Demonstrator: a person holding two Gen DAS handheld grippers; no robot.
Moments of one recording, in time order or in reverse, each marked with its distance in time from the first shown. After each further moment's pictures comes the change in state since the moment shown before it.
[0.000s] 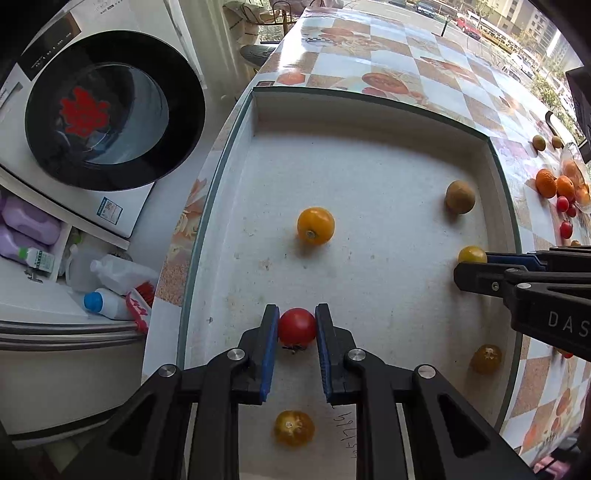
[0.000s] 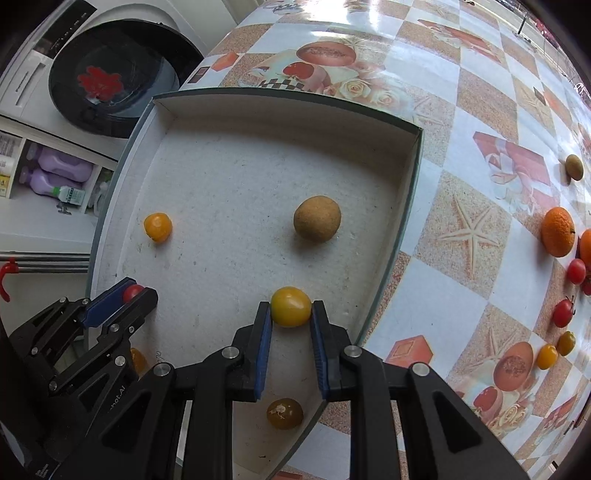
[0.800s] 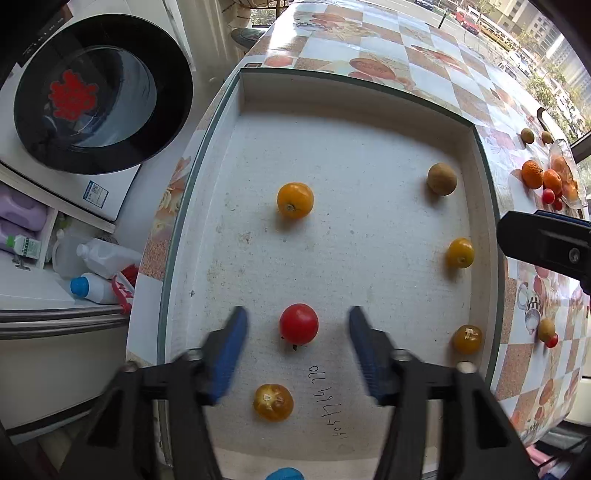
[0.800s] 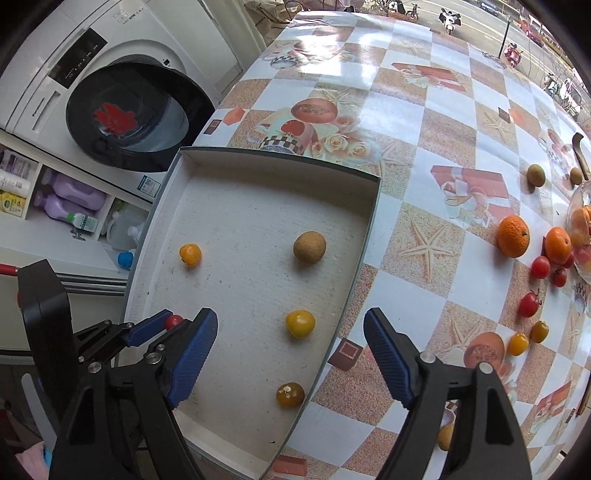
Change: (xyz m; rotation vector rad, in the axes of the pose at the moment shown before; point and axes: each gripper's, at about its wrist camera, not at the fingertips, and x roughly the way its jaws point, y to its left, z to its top) left arm -0.008 -0.002 -0.006 -0.030 0.056 -0.067; right arm -0.057 -0.002 -0.008 0.041 -0.132 0.013
